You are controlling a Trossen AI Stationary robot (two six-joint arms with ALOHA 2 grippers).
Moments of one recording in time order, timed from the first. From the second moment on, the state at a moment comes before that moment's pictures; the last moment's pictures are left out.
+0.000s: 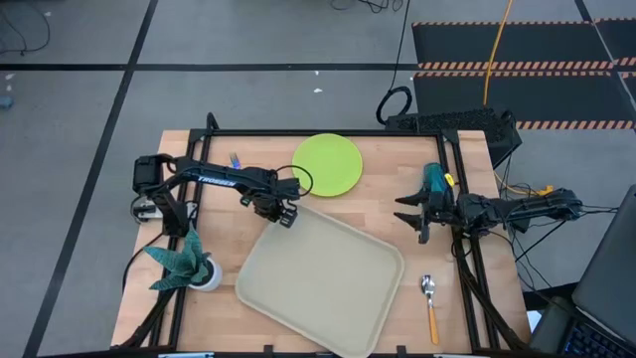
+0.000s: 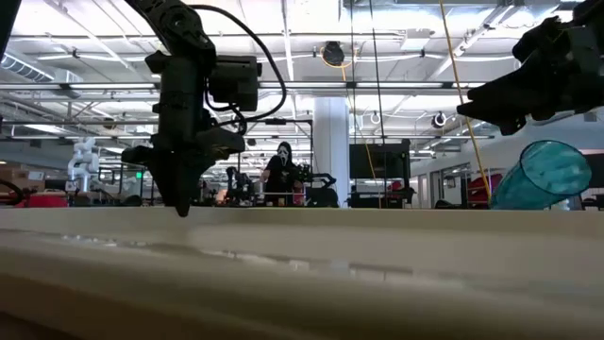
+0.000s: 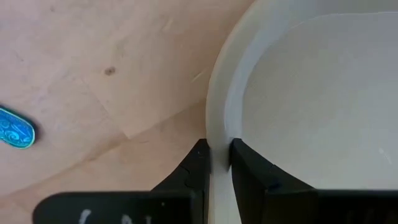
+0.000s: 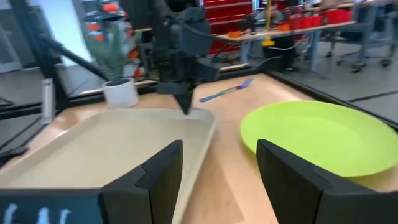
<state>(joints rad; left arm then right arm) 0.18 1.73 1.02 -0.82 0.08 -0.89 0.13 0.16 0.01 0.05 0.29 0.15</state>
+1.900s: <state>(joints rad) -0.08 1.72 1.32 -0.94 -0.26 0.73 0.13 0.16 0.01 0.04 0.26 0.15</state>
